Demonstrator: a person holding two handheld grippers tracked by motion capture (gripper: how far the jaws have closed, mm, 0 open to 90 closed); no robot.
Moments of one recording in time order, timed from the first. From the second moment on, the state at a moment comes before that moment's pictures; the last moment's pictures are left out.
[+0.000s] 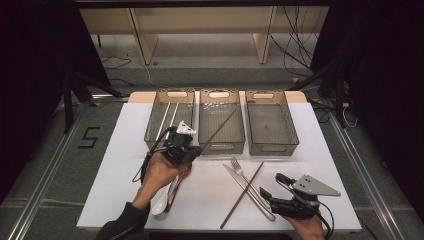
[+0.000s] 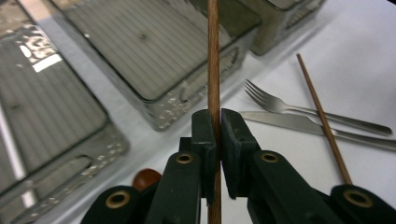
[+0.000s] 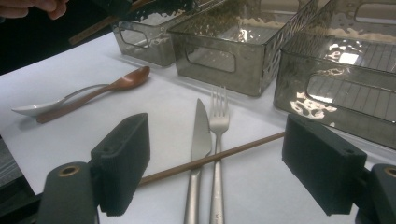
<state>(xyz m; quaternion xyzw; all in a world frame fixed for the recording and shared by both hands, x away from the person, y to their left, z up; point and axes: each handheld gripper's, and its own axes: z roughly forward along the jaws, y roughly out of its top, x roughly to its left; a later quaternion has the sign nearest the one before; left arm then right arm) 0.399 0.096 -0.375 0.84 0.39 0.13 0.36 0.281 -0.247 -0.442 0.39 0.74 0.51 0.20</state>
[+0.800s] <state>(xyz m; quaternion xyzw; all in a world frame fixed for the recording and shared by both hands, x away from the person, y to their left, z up) 0.468 0.159 -0.366 0.78 0.47 0.17 0.37 0.281 -0.247 -0.442 0.39 0.74 0.51 0.19</state>
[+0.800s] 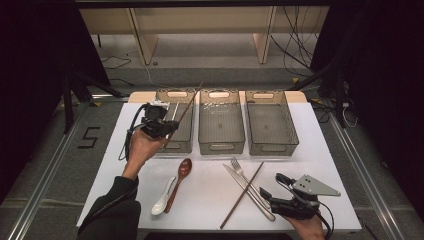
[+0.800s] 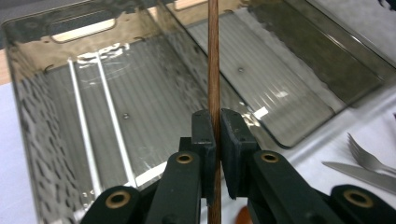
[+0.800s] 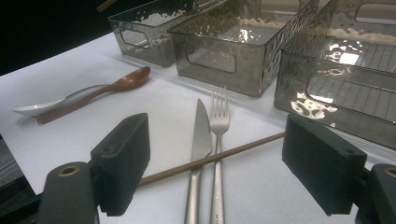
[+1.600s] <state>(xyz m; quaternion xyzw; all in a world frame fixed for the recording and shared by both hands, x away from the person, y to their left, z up) 0.507 0.176 -0.382 0.76 0.51 0.19 0.35 0.281 -0.247 -0.442 0.39 0.74 0.51 0.19</state>
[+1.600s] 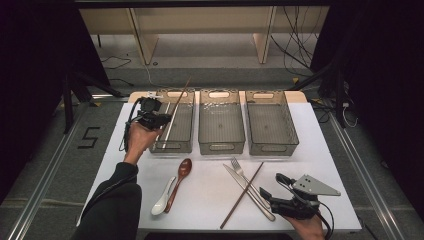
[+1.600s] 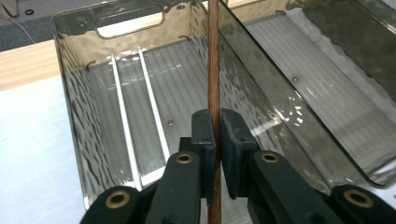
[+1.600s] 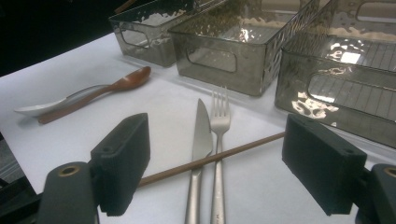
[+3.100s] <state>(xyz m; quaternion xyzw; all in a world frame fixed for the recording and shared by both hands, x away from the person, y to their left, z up) 0.435 0.126 -0.376 0.76 0.50 0.13 0.40 0.280 -0.246 -0.442 0.39 0.74 0.51 0.19</state>
